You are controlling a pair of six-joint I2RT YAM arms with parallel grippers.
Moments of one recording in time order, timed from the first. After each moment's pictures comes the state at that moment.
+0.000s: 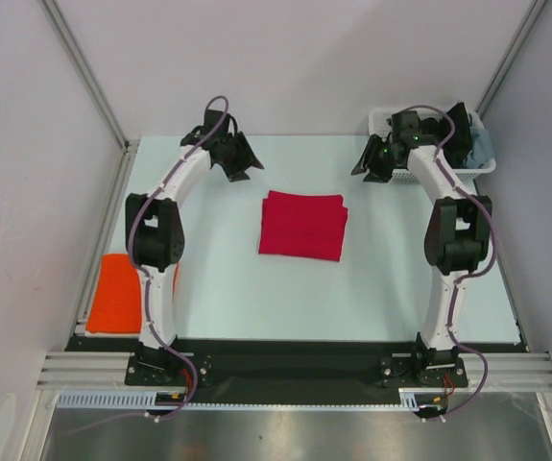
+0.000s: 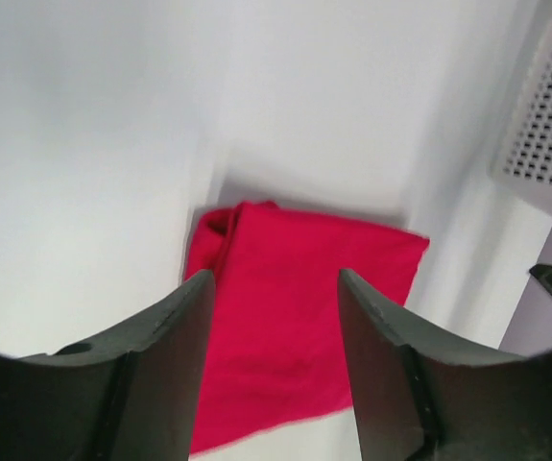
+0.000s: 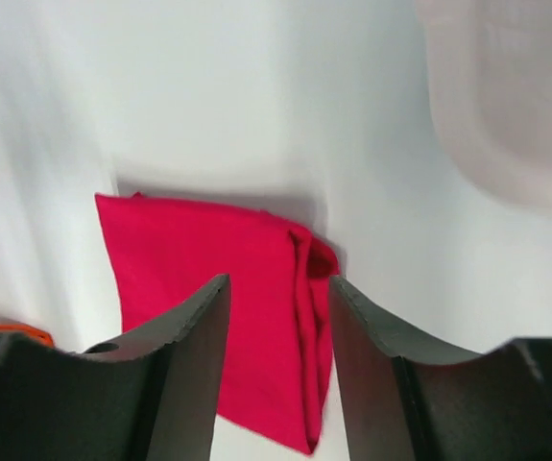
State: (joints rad) left arm -0.25 2.22 1.99 -0.66 0.24 -0.76; right arm 0.09 2.13 1.86 -0.65 -0.34 0.49
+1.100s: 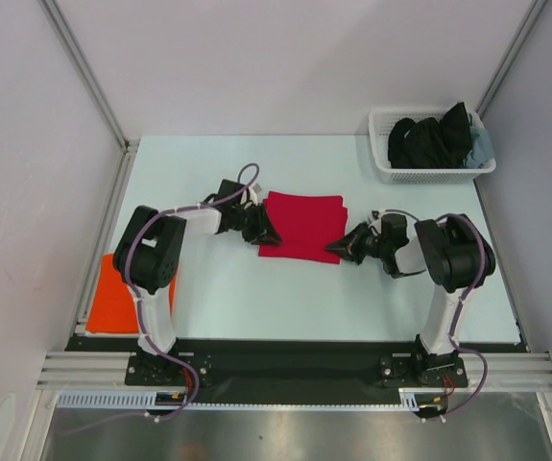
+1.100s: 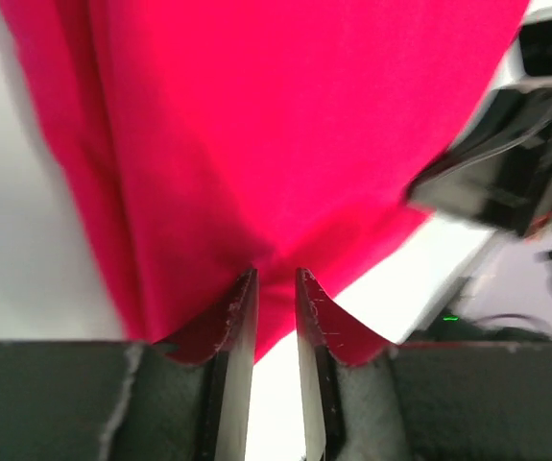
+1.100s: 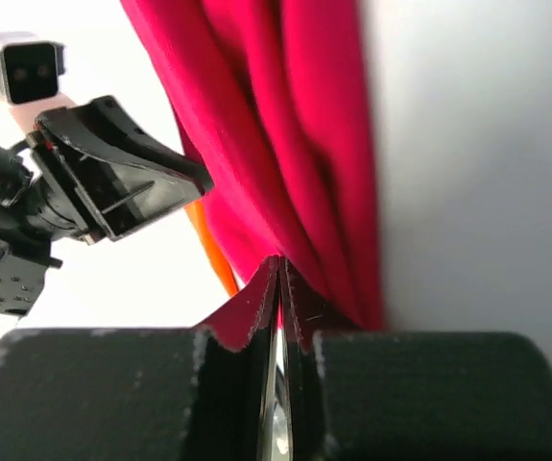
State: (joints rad) left arm -0.37 1.96 1.09 -0.04 0.63 -0.69; right arm 0.22 1.94 0.60 0.80 -0.71 1.19
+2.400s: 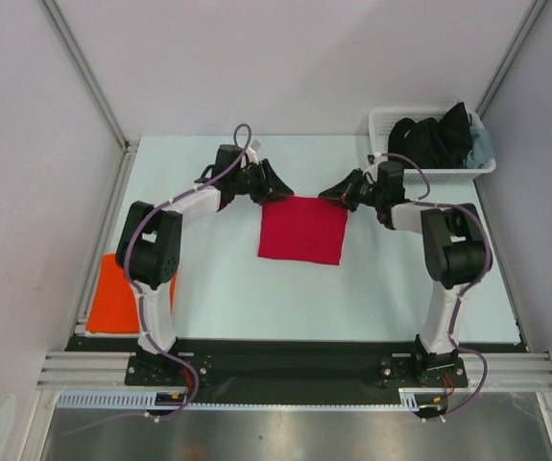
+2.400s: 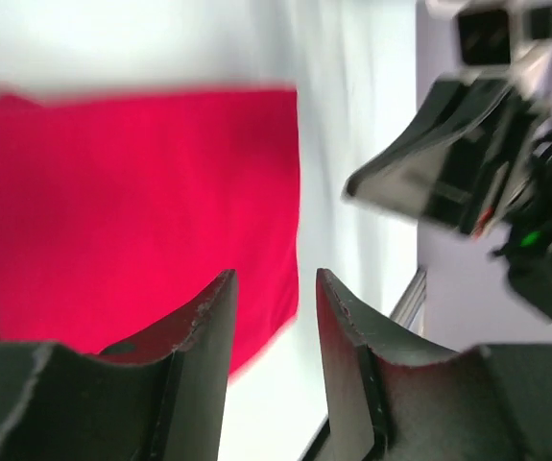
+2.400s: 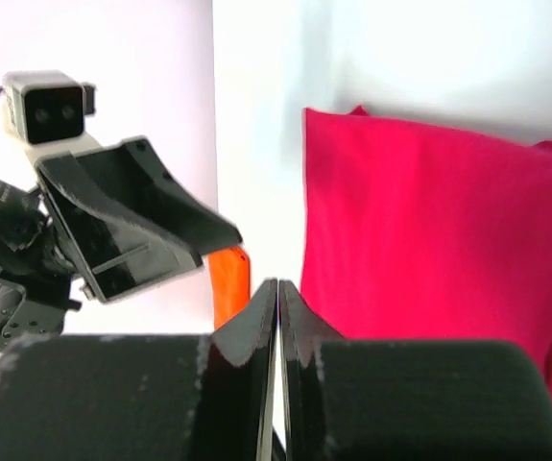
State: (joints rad) left arm -0.35 1.97 1.38 -0.03 0.64 -0.75; right arm 0.17 1.93 1.09 0.44 -0.76 1.02
